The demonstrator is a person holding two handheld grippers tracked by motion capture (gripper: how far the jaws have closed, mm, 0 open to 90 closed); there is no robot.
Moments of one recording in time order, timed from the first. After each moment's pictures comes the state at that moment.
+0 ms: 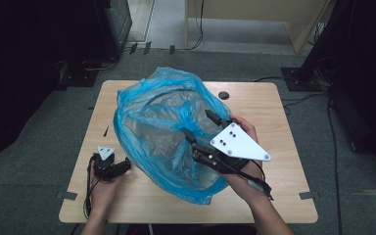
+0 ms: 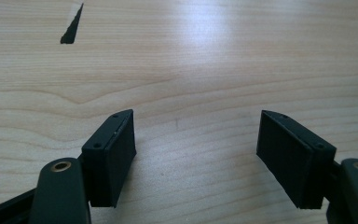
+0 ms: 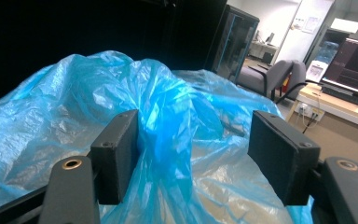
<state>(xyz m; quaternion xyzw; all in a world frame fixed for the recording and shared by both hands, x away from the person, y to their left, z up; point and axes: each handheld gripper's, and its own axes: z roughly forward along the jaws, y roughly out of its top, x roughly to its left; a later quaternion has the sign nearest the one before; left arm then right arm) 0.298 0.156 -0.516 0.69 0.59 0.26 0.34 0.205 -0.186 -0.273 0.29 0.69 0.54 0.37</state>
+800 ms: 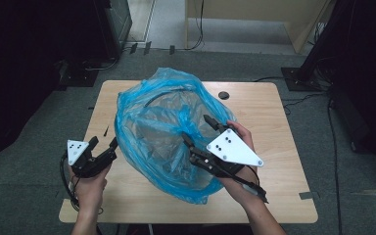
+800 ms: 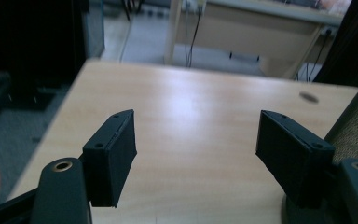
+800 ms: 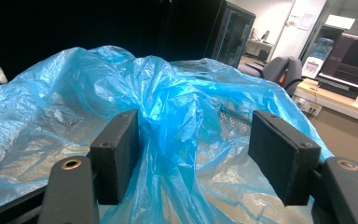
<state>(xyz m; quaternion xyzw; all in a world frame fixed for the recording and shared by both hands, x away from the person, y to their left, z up) 0.260 0.166 -0.411 0.59 0.55 0.33 0.50 0.204 -0.181 -0.290 0.30 0.69 0.54 0.37</state>
